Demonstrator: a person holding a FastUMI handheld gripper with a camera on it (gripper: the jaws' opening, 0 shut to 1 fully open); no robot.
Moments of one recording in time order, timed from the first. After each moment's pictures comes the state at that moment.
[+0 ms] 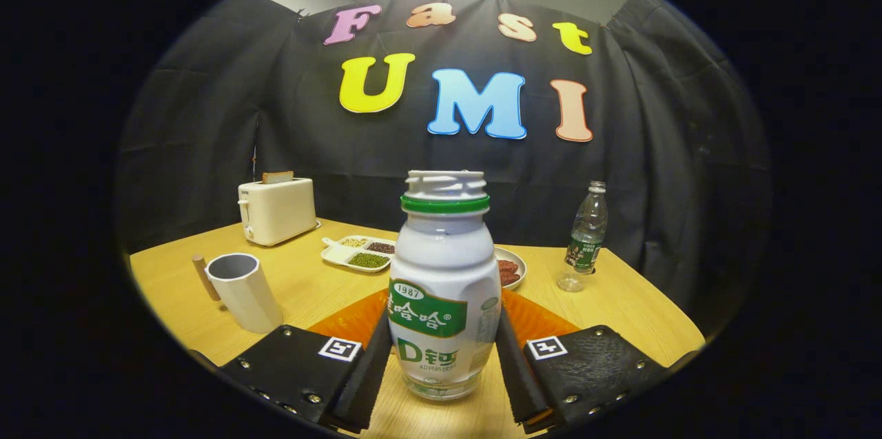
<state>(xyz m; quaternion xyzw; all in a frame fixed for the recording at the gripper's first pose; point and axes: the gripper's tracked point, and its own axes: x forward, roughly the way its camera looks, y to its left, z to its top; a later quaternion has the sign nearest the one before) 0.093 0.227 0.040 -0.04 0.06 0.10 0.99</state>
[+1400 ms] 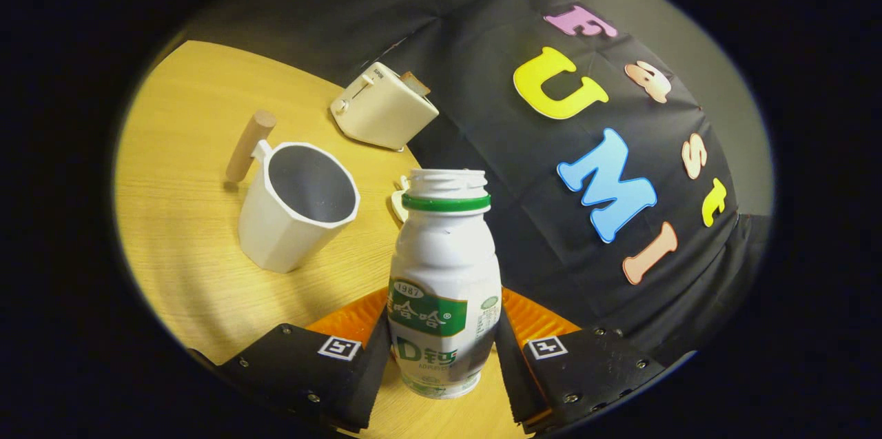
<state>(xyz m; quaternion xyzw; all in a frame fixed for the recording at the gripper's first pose) 0.104 0.350 0.023 -0.47 0.06 0.17 0.86</state>
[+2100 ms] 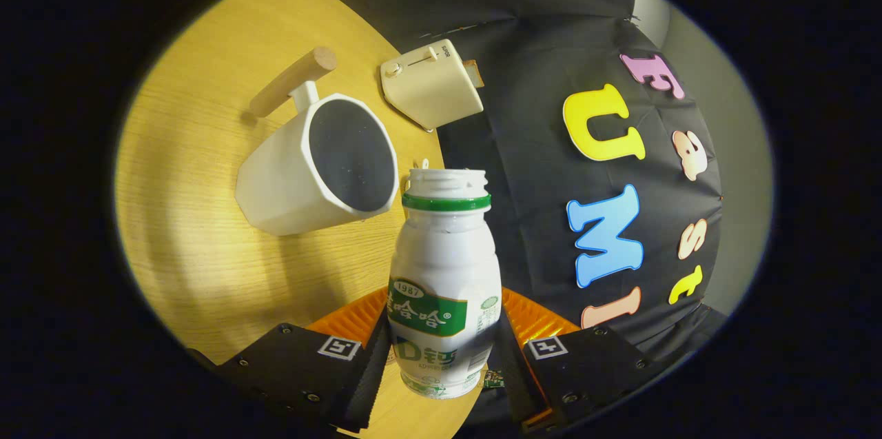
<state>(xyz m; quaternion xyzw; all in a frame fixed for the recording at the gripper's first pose) 0.109 0.361 0.026 -0.63 0.05 0.15 0.76</state>
